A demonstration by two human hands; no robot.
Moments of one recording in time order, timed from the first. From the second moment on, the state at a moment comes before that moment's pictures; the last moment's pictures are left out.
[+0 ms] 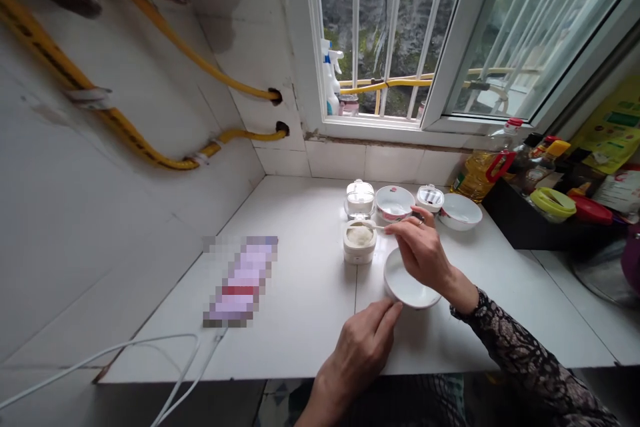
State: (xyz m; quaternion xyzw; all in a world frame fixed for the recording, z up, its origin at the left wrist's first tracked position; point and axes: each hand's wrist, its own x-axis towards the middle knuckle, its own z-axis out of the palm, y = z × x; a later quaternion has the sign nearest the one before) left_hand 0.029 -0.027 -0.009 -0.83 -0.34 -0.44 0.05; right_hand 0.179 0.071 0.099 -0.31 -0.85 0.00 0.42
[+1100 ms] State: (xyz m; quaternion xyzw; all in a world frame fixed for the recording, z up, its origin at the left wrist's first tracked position) left_hand 0.024 -0.031 -0.002 -0.84 -0.34 -0.42 0.03; right_hand 0.235 0.042 0.079 -0.36 -0.90 0.07 0.23
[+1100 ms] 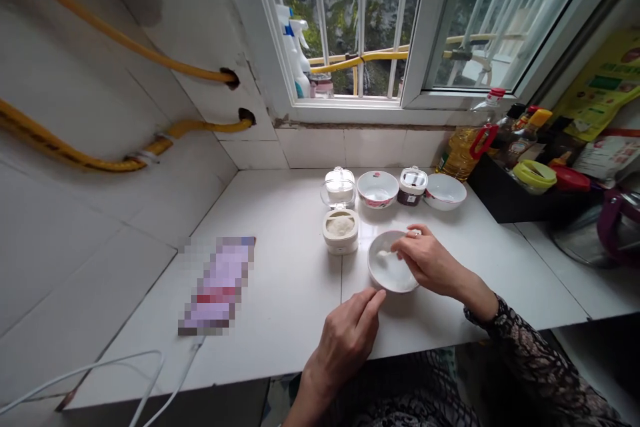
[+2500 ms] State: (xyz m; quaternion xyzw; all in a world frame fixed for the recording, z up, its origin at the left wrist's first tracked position) left_hand 0.038 -0.026 -0.006 -0.81 -0.40 -0.42 0.05; right_hand 0.265 0.004 0.111 -0.35 -0.88 0.20 0.26
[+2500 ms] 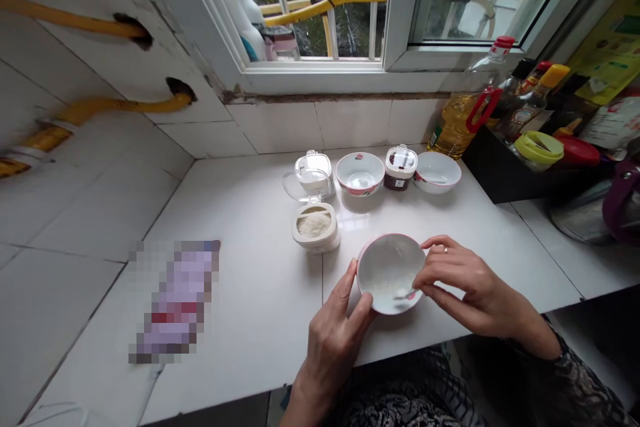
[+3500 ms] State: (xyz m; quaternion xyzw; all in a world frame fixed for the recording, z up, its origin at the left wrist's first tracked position) left_hand 0.045 -0.026 -0.003 -0.81 -0.37 -0.44 0.13; right_hand 0.241 -0.018 0.082 -0.53 -0.78 0.07 0.33
